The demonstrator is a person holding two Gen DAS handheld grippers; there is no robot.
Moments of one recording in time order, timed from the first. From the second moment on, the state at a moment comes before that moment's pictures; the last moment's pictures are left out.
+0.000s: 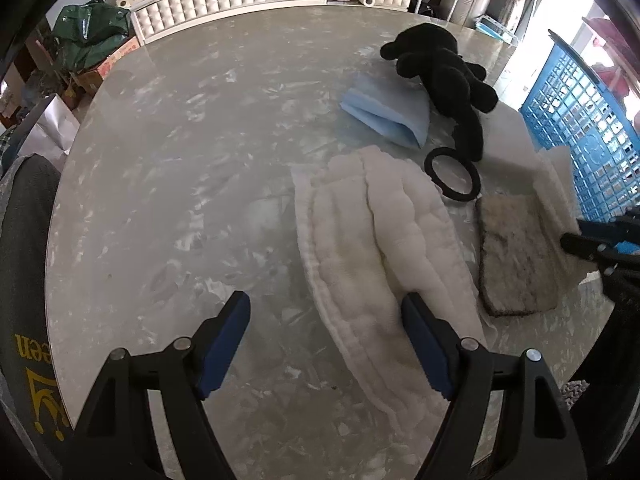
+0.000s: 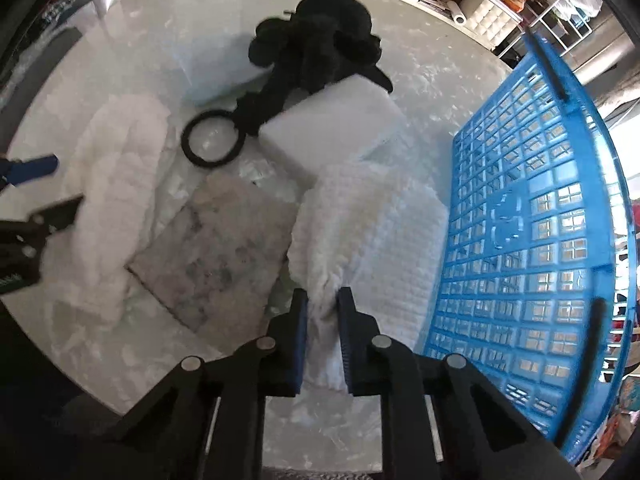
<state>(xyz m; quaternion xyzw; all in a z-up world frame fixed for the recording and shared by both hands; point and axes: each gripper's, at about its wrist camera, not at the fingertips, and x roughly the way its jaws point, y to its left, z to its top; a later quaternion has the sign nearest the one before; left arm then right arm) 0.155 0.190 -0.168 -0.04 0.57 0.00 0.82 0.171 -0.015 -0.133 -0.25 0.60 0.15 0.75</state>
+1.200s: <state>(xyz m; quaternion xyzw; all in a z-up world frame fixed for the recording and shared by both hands) 0.168 0.185 -0.174 -0.04 0.58 0.00 0.81 0.176 -0.087 0.050 -0.27 0.51 0.11 0.81</state>
